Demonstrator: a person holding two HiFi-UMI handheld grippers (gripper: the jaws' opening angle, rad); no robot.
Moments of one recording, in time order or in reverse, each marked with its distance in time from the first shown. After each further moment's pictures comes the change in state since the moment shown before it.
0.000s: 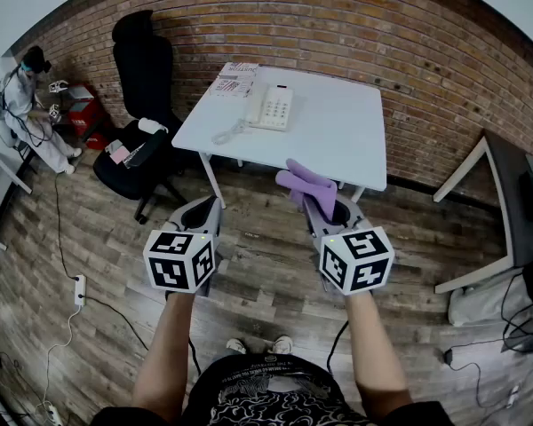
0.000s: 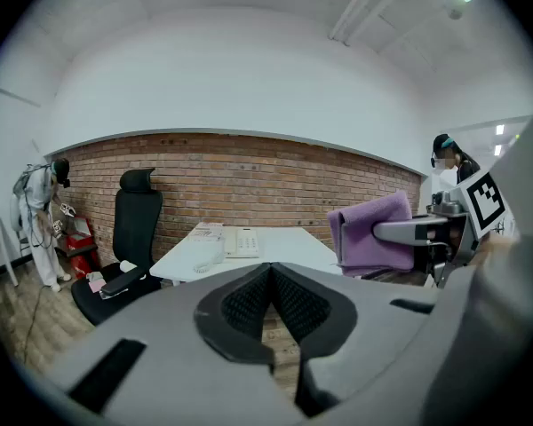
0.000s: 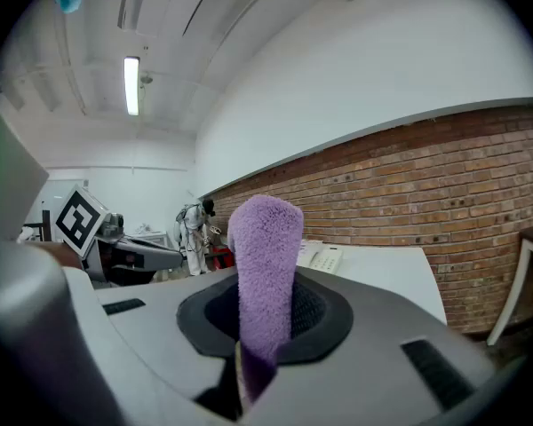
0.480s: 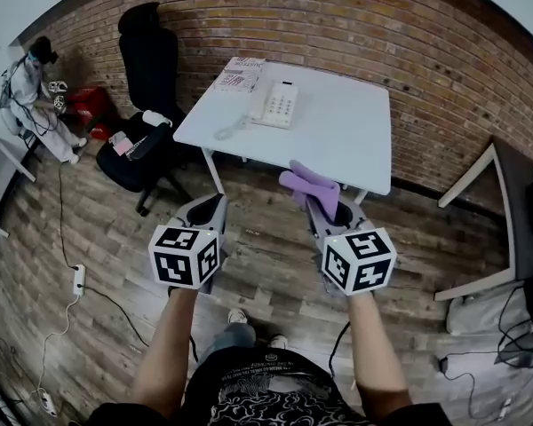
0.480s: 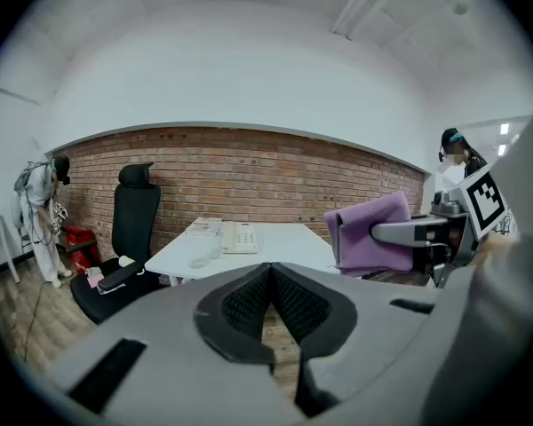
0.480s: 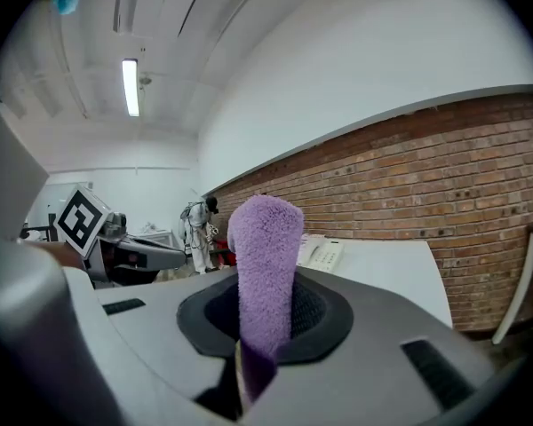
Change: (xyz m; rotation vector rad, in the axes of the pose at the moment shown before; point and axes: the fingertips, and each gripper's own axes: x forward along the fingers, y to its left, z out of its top) left arm 0.028 -0.013 -0.006 -0.007 0.022 0.007; right arm 0.010 -0.024 -0.012 0.012 0.024 0.033
